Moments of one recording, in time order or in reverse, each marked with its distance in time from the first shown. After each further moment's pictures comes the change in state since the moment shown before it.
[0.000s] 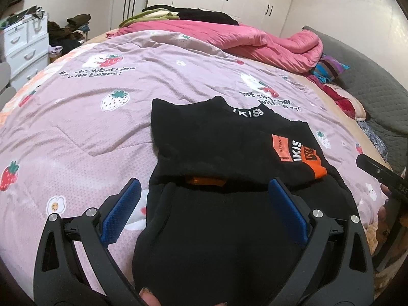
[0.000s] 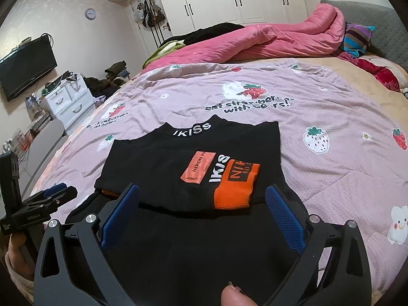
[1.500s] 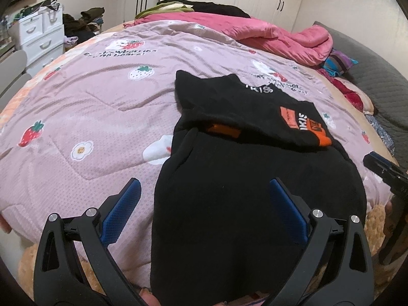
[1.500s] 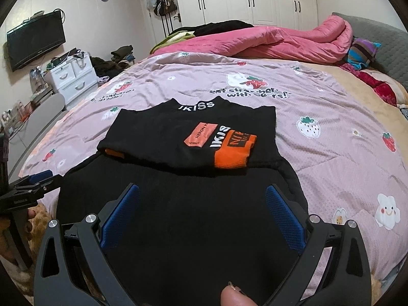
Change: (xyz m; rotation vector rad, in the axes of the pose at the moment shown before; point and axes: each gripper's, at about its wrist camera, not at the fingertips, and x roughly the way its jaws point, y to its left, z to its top) left arm -0.035 0.009 -0.060 -0.026 0.040 0.078; right arm -0.029 0.012 -0.050 -0.108 0.037 -0.036
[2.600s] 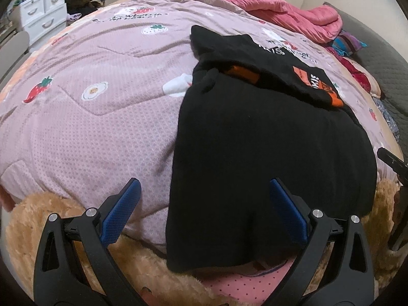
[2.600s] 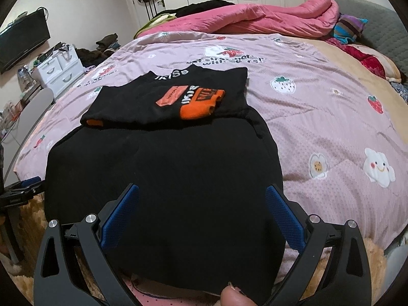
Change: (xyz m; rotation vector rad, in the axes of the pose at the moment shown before) left arm 0.002 0.021 -0.050 -0.016 0.156 0.018; right arm -0.011 -0.038 -0.052 0.068 0.114 -0.041
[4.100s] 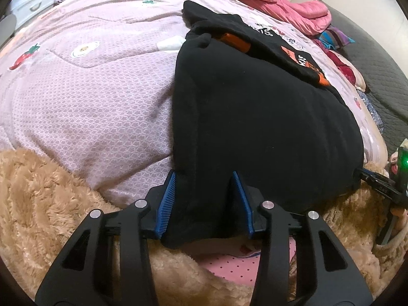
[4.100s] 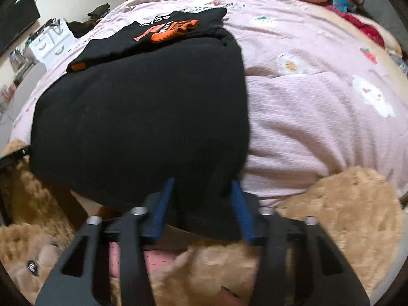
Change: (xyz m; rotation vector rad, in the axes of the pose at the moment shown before) left arm 0.008 0.013 -0.034 -0.015 0.070 -0.124; right arm -0.001 -0.043 -0.073 -0.016 0.185 -0.030
